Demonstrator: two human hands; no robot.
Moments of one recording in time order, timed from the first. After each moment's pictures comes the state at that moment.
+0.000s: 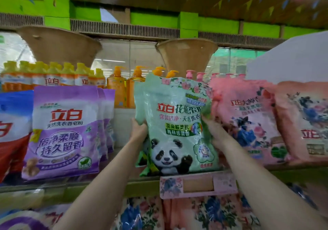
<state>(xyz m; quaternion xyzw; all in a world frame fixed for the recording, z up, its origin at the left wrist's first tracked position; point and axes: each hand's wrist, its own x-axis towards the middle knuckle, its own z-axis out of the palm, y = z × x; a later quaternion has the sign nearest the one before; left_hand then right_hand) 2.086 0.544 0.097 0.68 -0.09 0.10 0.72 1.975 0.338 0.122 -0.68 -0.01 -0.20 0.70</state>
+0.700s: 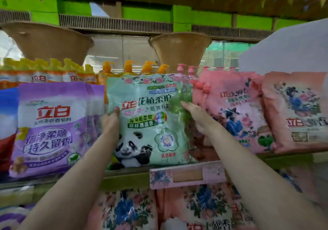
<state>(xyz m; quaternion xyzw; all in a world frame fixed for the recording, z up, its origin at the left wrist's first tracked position) 2.047 0.579 0.127 0.63 0.01 0.22 0.74 1.985 0.346 0.138 -0.73 -0.05 -0.20 0.65</state>
